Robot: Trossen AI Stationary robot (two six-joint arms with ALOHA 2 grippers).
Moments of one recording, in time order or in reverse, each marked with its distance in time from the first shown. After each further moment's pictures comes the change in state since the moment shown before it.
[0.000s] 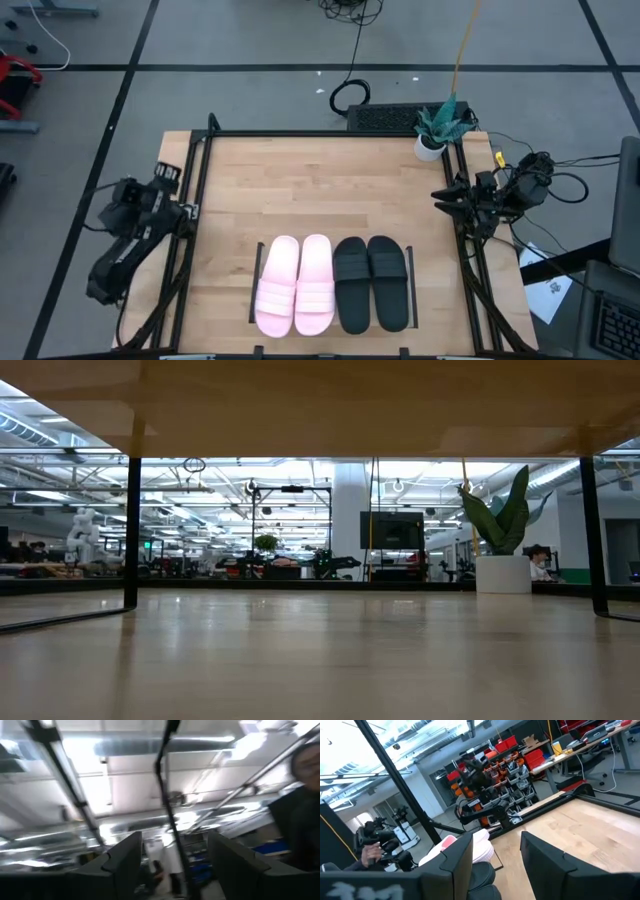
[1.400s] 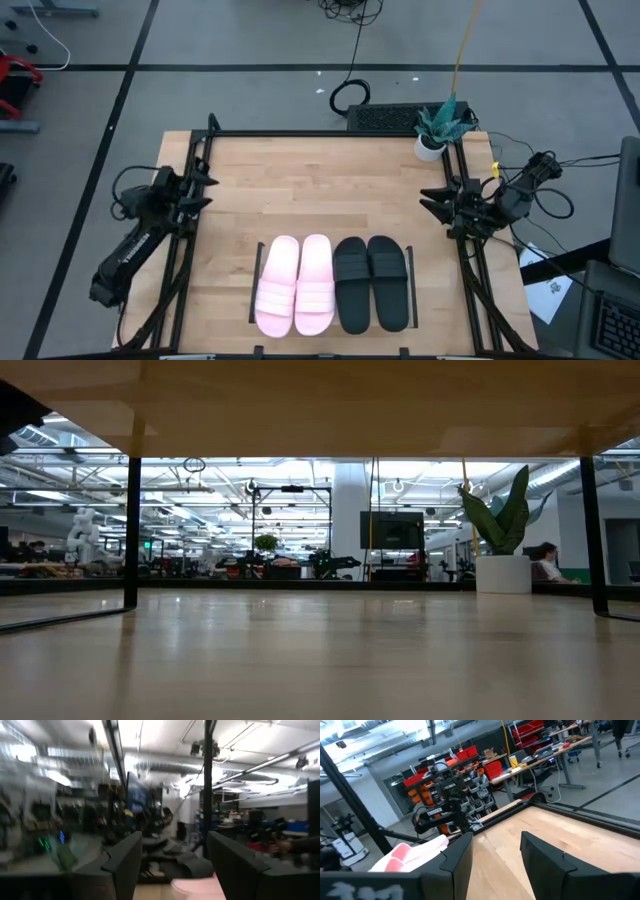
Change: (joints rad) left arm 0.069 -0.001 -0.134 -0.353 0.178 0.118; right arm -0.049 0.147 -0.094 0.184 0.181 -0.046
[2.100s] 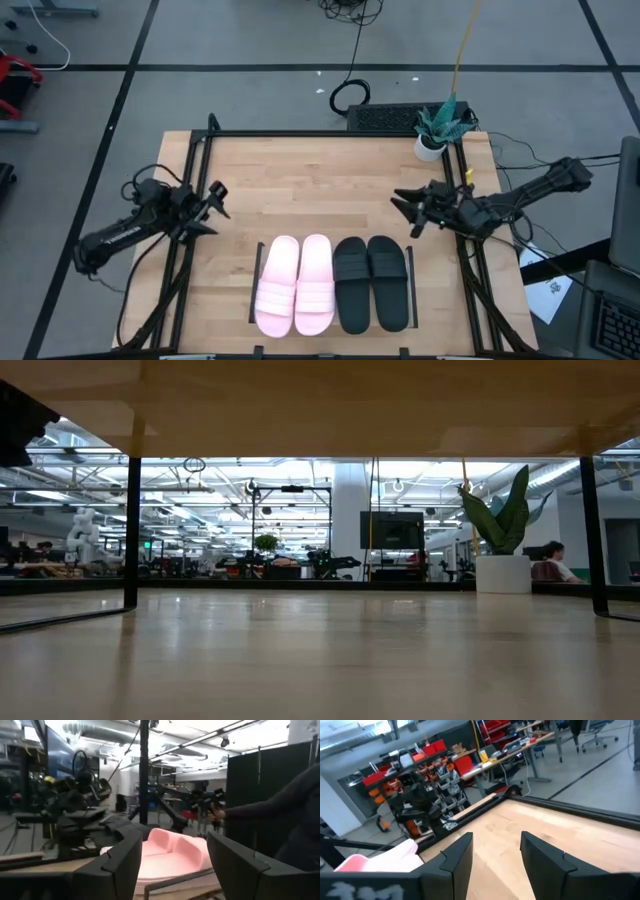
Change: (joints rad) left arm -0.522 0.002 0.000 -0.367 -0.046 0.391; right arm -0.270 0.416 0.000 0.295 -0.105 0.102
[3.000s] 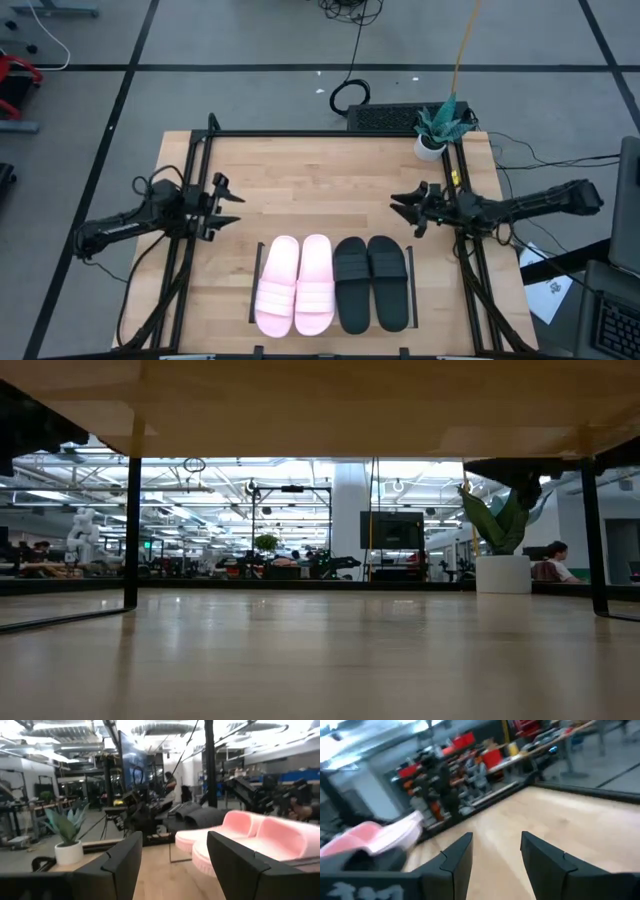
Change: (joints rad) left arm -0.212 0.005 0.000 -0.242 -0.524 0.430; right arm -0.312 -0.101 -0.341 0.365 -0.483 -0.057
